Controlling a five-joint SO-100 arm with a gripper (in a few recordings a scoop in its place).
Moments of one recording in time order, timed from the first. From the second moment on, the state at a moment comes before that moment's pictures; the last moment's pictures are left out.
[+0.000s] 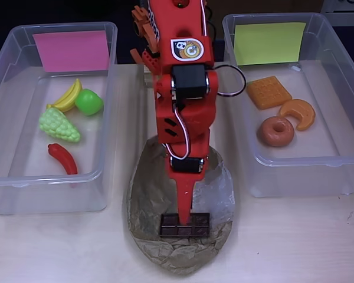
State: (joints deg) arm -8.7 64.8 86.3 58.5 8.1
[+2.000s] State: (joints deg) arm -16.6 107.3 99.4 81.4 37.2
